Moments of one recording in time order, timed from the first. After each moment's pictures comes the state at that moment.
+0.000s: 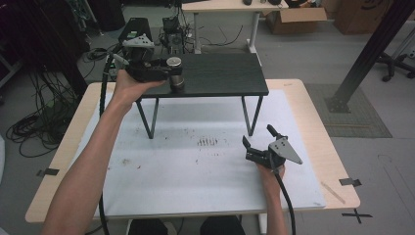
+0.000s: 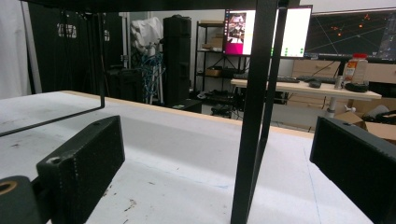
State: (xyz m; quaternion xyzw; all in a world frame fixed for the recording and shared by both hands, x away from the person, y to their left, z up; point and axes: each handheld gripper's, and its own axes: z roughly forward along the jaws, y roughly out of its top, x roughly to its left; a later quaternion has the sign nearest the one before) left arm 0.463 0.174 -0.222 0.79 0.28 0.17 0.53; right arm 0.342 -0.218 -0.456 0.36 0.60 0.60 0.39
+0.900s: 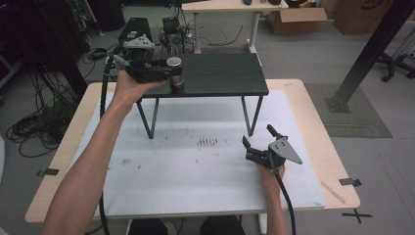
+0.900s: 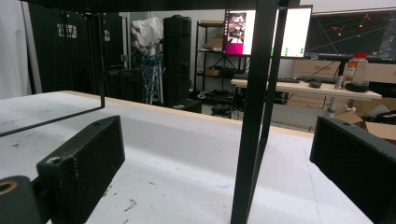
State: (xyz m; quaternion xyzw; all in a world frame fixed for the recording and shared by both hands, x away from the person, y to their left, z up) left arm 0.461 0.173 -0.223 0.78 0.28 0.18 0.53; right arm 0.343 -0.219 -0.455 0.36 0.60 0.60 0.39
